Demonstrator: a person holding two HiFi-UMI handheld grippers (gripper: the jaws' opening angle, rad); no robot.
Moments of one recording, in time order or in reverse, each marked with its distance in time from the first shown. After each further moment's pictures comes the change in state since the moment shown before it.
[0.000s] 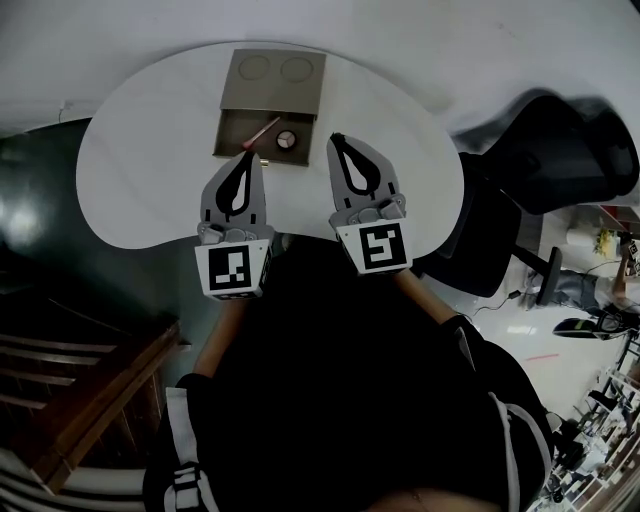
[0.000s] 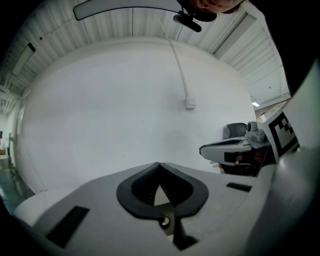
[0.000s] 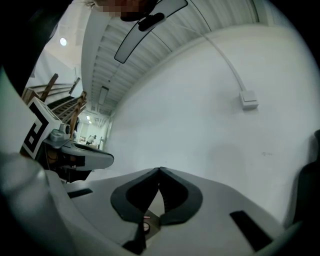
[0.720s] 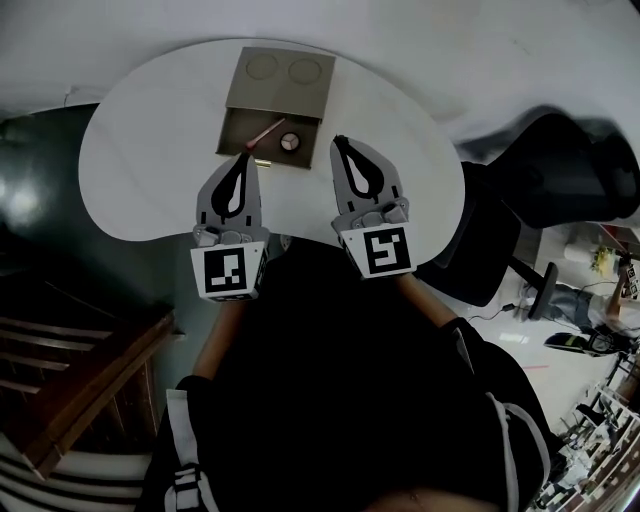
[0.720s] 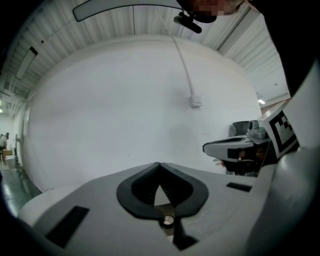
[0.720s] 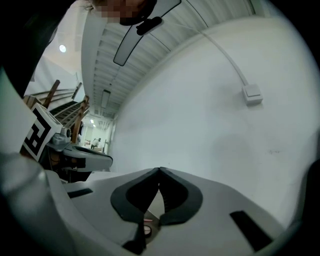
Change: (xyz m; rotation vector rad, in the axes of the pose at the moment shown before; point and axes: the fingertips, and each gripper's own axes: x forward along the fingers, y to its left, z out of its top) left arm 0.005 0.013 0.003 -0.015 0.015 0.056; right arm 0.011 -0.008 0.006 0.014 -0.006 0.059
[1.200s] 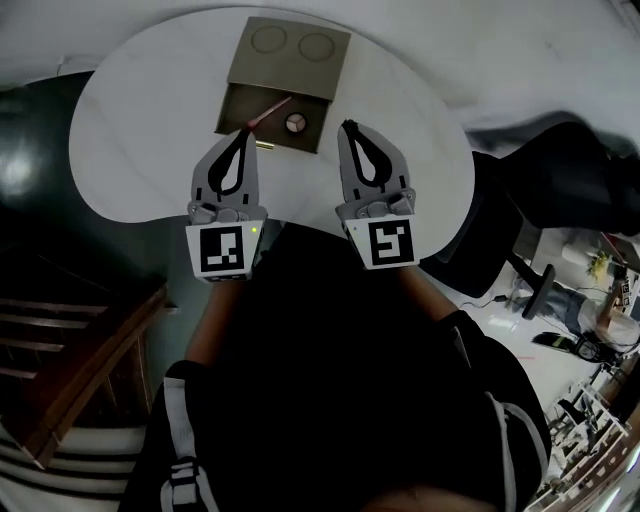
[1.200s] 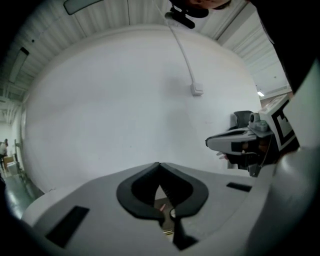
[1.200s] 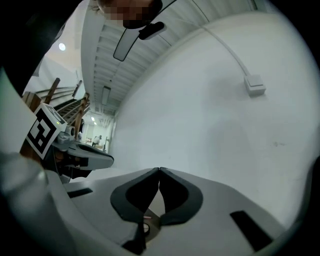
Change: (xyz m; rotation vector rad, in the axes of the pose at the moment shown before) left arm 0.024 0.019 -0.033 0.053 0.095 -0.004; right arm 0.023 -0.002 -0.027 -0.018 0.025 0.015
